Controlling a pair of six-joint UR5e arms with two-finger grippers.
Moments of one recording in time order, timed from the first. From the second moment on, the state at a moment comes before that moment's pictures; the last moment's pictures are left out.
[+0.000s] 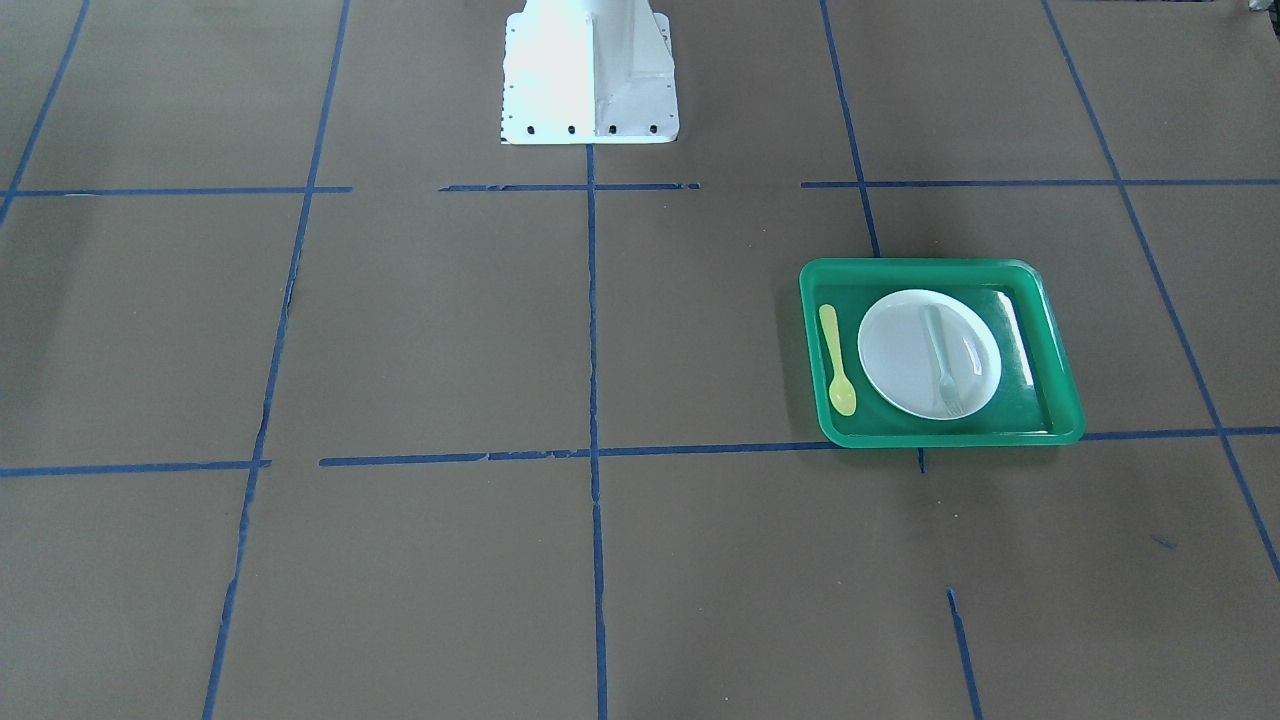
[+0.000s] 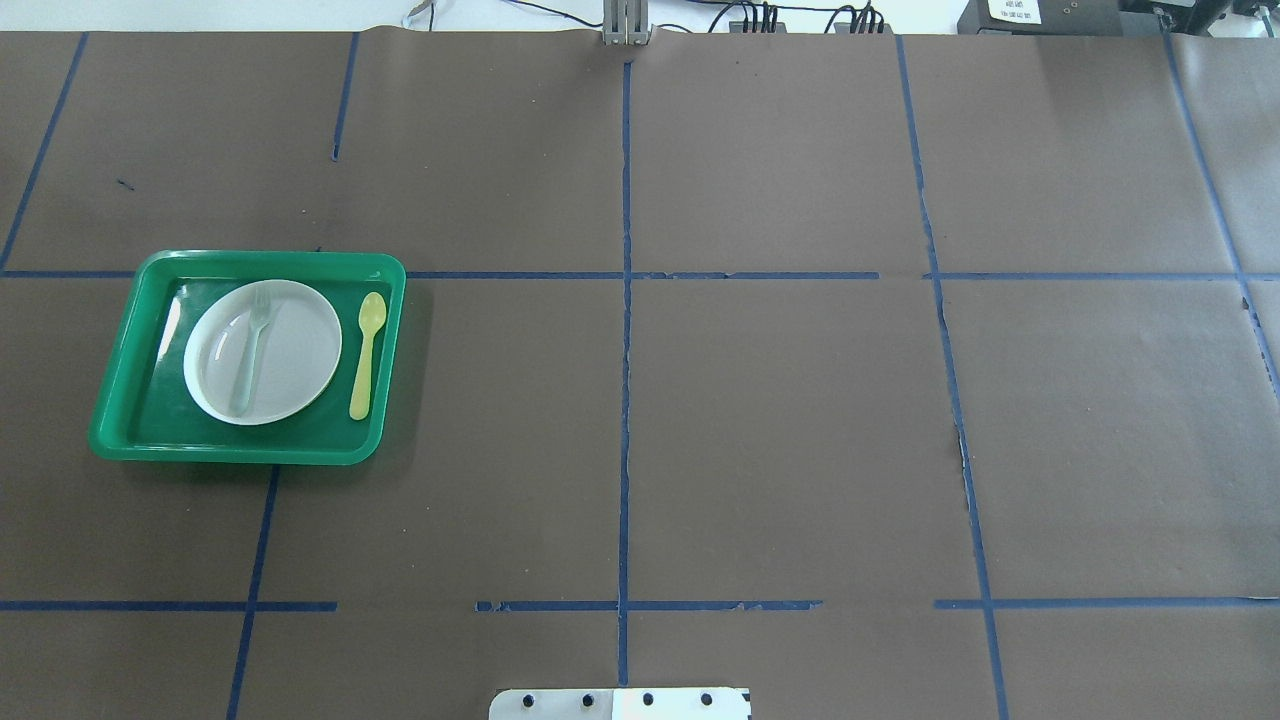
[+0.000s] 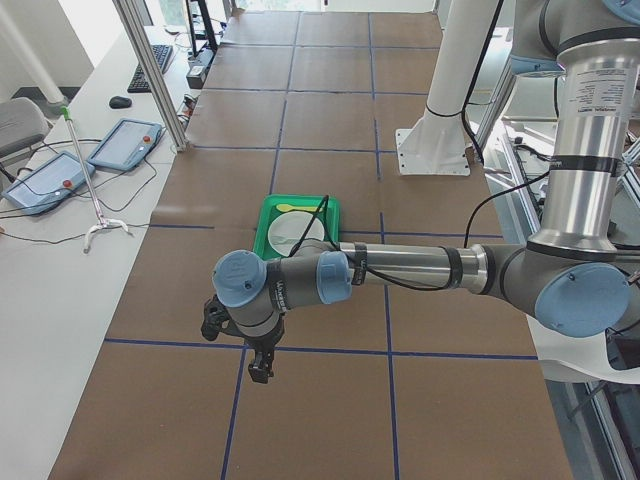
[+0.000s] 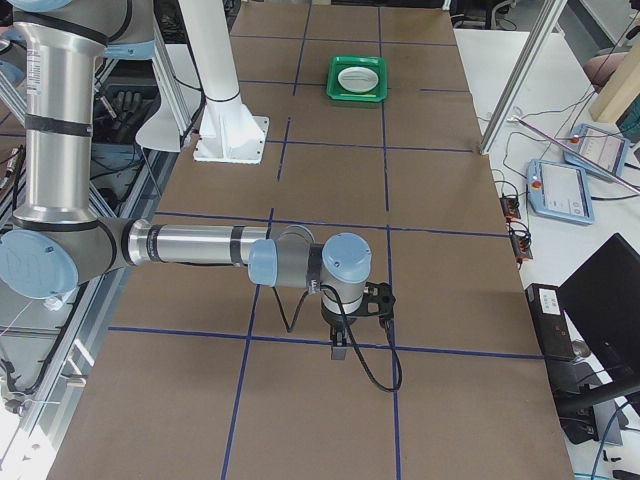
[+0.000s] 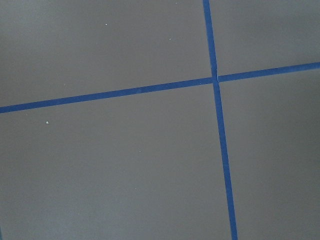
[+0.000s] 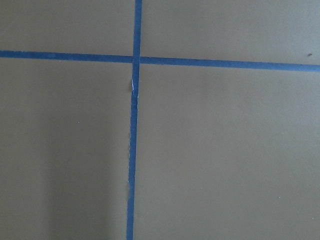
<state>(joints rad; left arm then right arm) -1.68 -1.63 -1.55 -1.38 -2.33 0.32 1.60 -1.69 1.72 -1.63 2.29 -0.06</state>
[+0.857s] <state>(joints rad) -1.65 -1.62 -1.52 -1.58 -2.36 0.26 1.60 -1.69 1.72 -1.63 2.29 -0.06</state>
